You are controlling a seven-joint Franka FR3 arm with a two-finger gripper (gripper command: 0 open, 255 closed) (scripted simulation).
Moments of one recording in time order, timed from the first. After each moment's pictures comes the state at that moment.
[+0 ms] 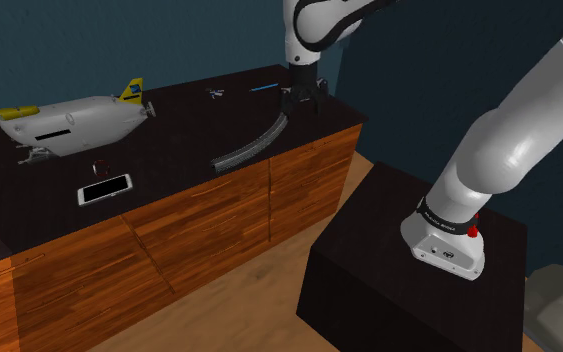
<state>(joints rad) -0.03 -0.18 0.11 -2.32 0.02 2.02 0.57</state>
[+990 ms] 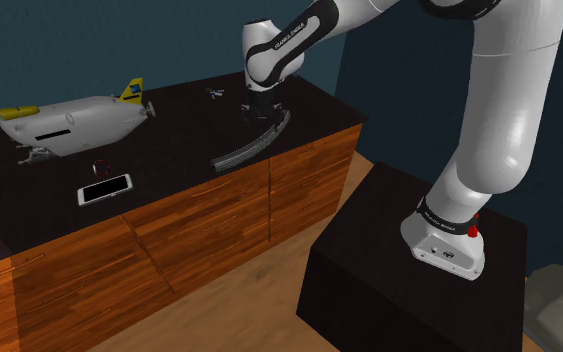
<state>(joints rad) -0.02 0.38 0.09 -1.93 -0.02 2.25 0.91</state>
